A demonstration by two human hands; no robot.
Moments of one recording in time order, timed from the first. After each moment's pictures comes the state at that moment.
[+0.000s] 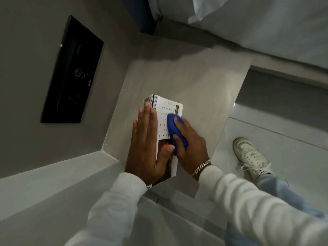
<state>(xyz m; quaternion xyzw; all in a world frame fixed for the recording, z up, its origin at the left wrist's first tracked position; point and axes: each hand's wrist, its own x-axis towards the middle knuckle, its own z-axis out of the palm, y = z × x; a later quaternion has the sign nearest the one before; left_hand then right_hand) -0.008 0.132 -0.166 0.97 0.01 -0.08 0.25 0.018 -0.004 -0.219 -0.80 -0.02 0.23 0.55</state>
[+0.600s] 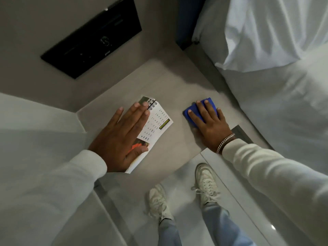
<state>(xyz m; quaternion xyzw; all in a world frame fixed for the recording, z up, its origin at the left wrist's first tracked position) -0.005 0.125 -0.160 0.99 0.03 -0.09 0.04 0.214 -0.094 -0.249 -0.84 -0.51 0.19 0.02</state>
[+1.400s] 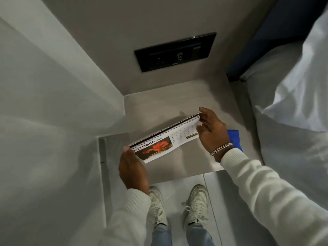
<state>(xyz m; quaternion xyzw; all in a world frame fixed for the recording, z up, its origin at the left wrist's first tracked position) -0.042 0.013 -0.140 0.27 0.78 0.35 0.44 0.167 0.002 -0.138 -0.76 -0.33 0.38 0.41</state>
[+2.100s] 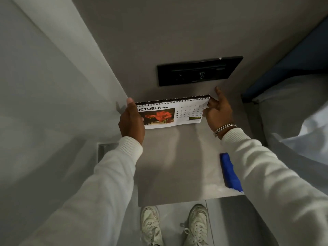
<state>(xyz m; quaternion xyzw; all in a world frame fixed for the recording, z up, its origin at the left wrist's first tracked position) -0.024 0.175 -0.131 0.38 0.69 0.36 0.50 0.188 0.125 -0.155 -0.72 -0.23 0.40 0.53</state>
